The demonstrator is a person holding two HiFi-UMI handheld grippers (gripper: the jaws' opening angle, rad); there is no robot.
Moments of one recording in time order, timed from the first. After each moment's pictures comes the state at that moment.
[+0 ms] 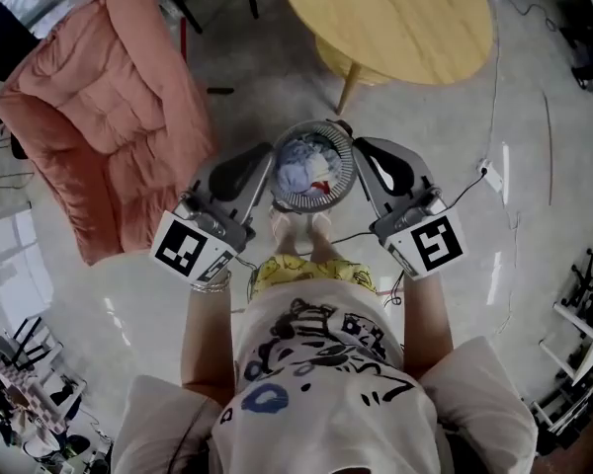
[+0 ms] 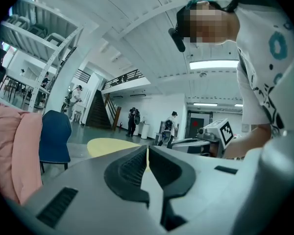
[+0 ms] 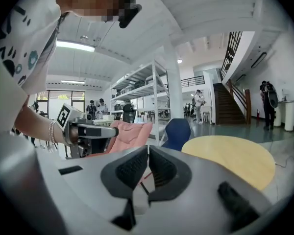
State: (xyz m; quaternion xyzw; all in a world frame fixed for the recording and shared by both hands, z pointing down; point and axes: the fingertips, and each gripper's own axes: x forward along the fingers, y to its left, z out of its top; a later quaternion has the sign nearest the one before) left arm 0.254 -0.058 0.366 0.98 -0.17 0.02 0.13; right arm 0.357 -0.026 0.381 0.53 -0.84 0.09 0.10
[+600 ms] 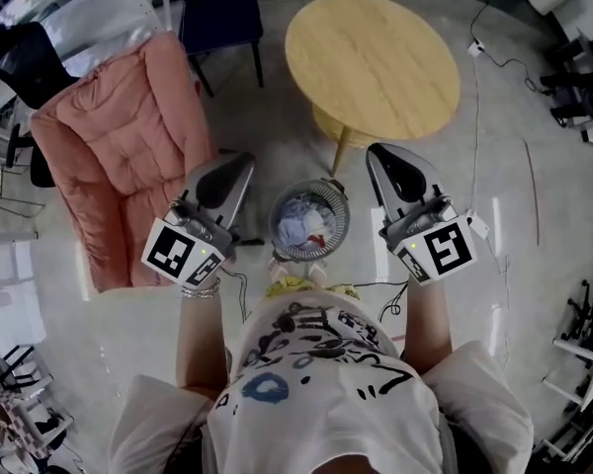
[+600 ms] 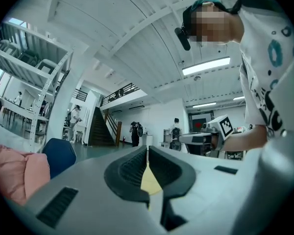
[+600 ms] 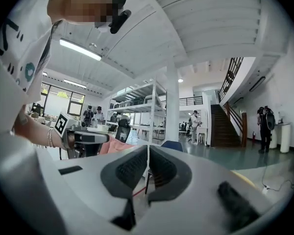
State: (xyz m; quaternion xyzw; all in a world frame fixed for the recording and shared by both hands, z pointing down) left arm 0.225 -0.082 0.249 0.98 -0.20 -0.03 0.04; right arm 0.378 -0.037 0.237 0.56 -0.83 -0.01 0.06
